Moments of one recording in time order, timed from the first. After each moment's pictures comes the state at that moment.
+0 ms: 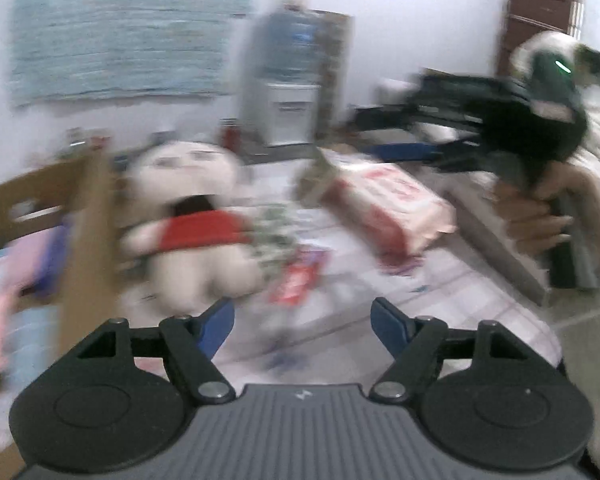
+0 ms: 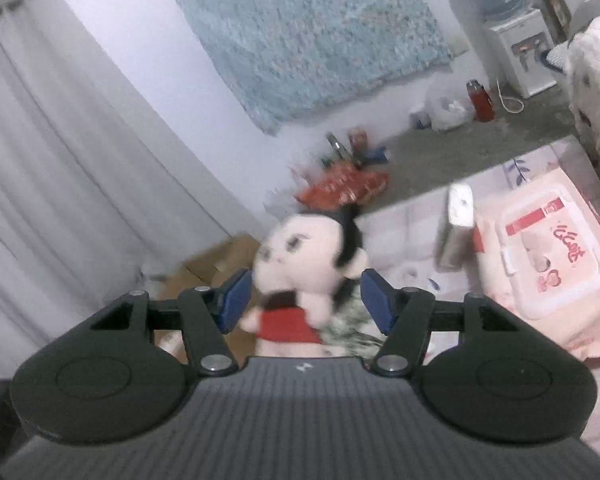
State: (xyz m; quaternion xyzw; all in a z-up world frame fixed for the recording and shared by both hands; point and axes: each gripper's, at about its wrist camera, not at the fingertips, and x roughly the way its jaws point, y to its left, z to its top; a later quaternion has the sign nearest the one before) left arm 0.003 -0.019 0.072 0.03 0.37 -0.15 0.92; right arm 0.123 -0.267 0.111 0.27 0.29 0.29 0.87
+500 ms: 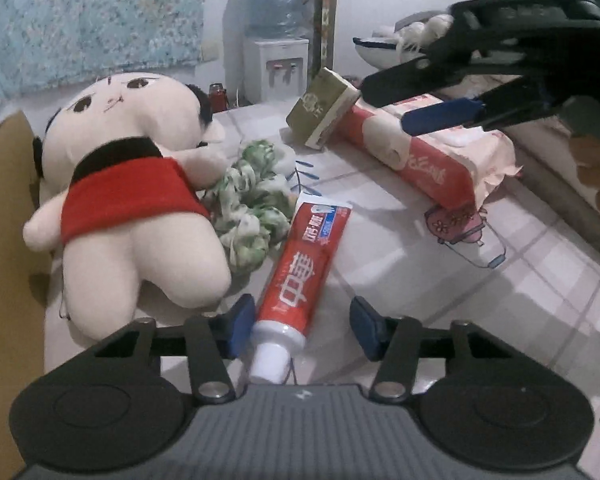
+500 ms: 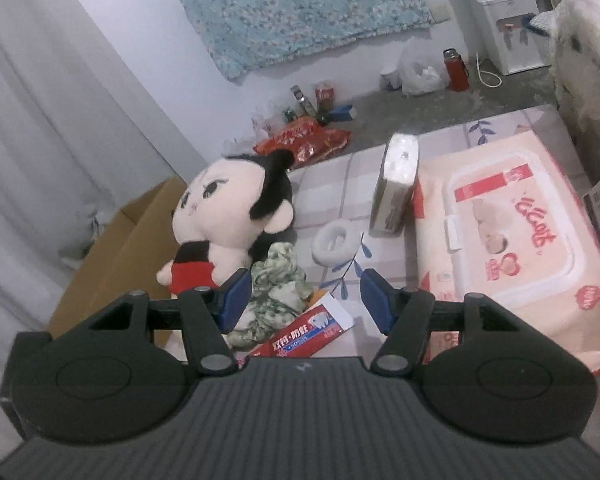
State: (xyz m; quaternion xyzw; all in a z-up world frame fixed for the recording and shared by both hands) left arm 0.078 -0.037 -0.023 0.08 0.40 -0.13 0.90; right arm 0.160 -0.254 0.051 0.19 0.35 0.27 0.88
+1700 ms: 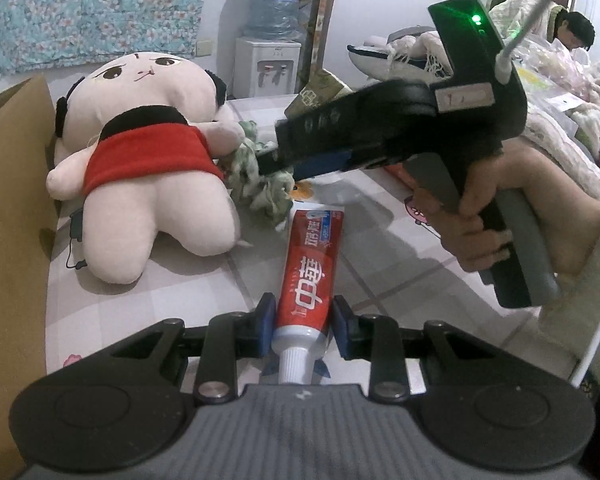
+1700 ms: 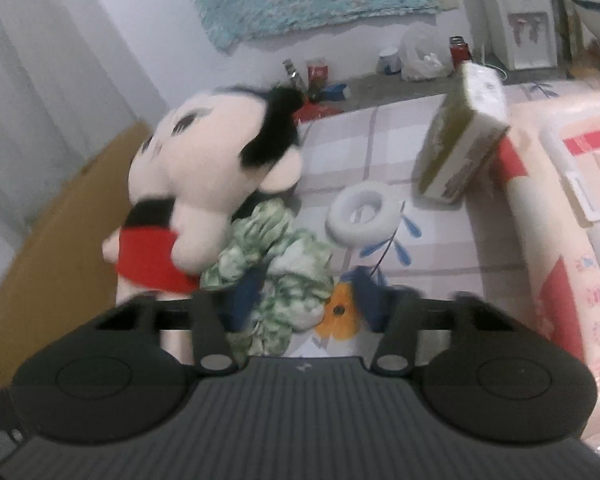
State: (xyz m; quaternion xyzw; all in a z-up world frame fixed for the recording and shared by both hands) left arm 0.053 -0.011 -0.019 0.03 0.41 -0.16 0.90; right arm 0.201 -0.160 -0.007 0.14 0.37 0.26 0.88
